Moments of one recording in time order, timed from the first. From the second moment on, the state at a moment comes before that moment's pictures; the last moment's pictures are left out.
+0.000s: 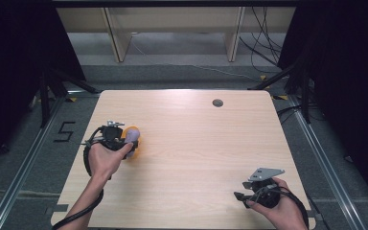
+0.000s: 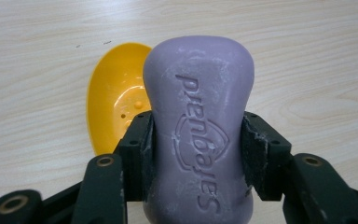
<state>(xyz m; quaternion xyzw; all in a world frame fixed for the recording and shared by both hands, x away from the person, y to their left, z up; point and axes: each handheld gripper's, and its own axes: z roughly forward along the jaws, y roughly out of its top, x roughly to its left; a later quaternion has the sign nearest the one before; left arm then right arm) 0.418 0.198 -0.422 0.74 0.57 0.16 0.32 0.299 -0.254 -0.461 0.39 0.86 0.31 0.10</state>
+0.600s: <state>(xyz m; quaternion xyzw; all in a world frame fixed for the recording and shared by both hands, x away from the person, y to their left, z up) 0.442 0.204 -0.430 0.72 0.60 0.16 0.29 0.300 -0.254 -0.462 0.39 0.86 0.31 0.10</state>
